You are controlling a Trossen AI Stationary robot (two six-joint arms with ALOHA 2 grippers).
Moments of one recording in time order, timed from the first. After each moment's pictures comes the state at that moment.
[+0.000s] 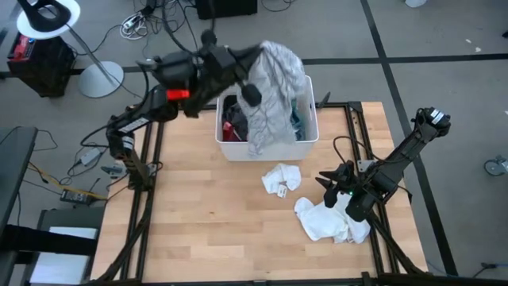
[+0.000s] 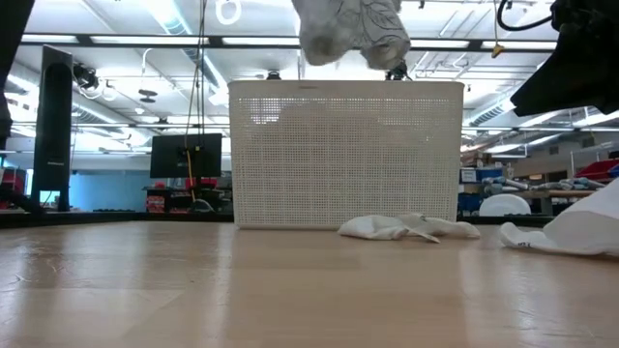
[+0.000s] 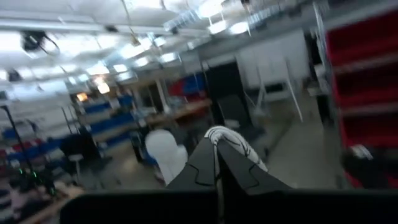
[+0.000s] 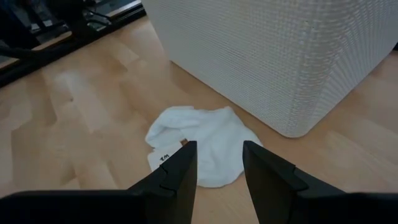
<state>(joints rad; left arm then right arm) 0.08 1.75 2.35 -0.31 -0.54 0.39 0.80 1.00 0.58 -0.74 1.05 1.37</state>
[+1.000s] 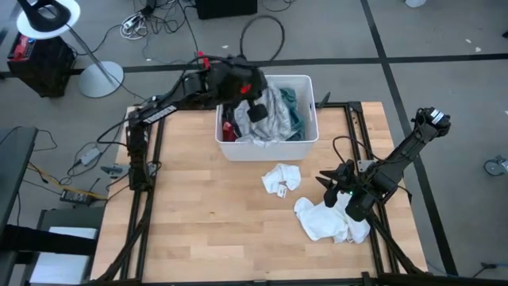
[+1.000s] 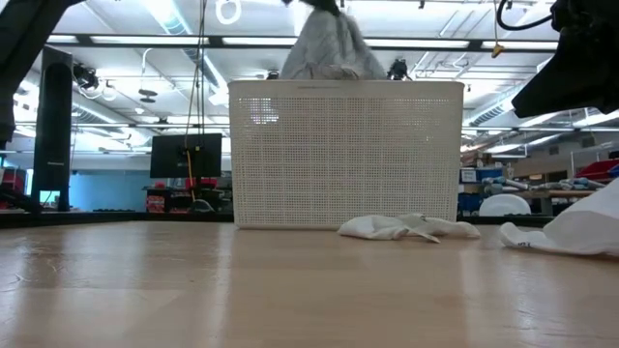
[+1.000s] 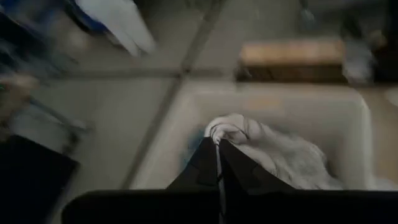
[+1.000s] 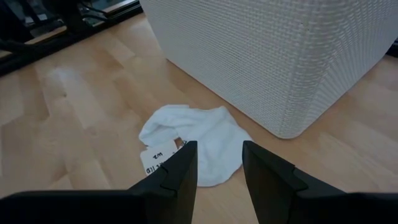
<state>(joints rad) 0.26 1.89 2.35 -0.95 -0.32 0.25 0.80 0.99 0.58 -0.76 1.05 1.36</state>
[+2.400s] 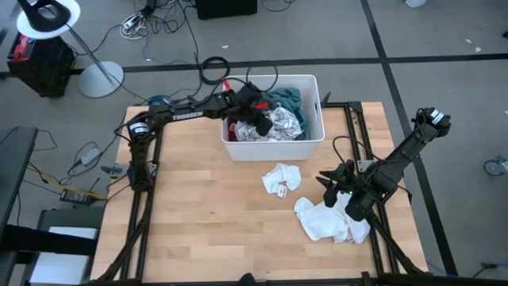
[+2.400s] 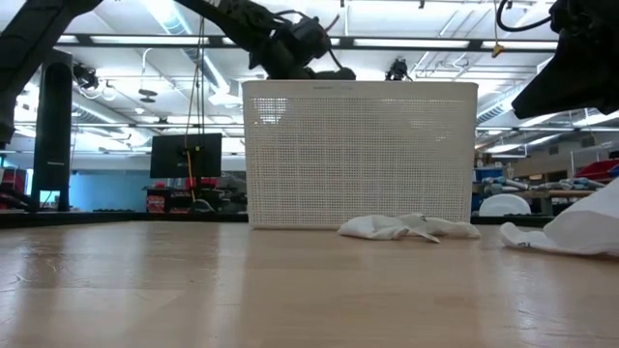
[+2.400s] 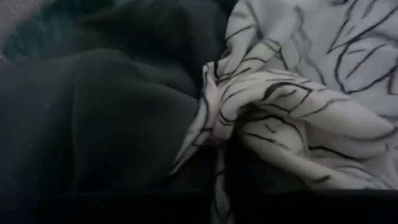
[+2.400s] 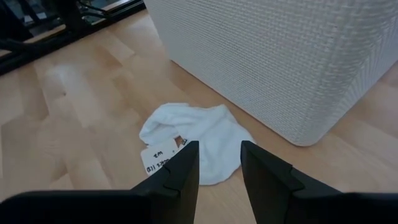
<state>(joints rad) 0.44 1.93 1.62 -0.48 0.06 -0.29 0.79 0.99 0.58 -0.76 1.04 1.36</state>
